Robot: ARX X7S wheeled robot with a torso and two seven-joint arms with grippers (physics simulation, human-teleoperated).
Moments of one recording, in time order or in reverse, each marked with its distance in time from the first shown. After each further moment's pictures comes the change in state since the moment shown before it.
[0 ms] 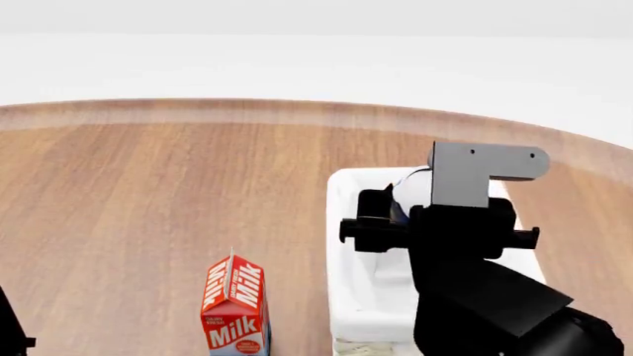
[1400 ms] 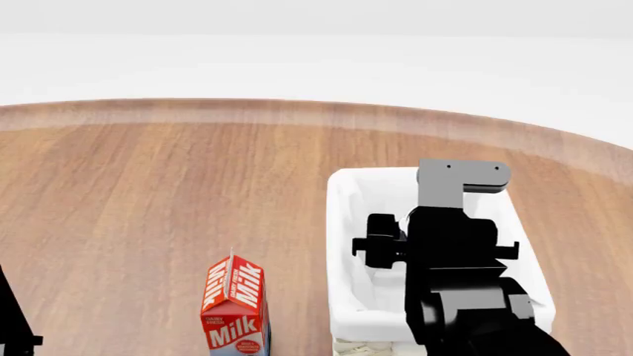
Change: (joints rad) left arm -0.011 -0.042 0.030 -0.025 -0.029 0.021 -0.046; right arm -0.101 -0.509 -0.043 1.082 0.142 0.312 -0.464
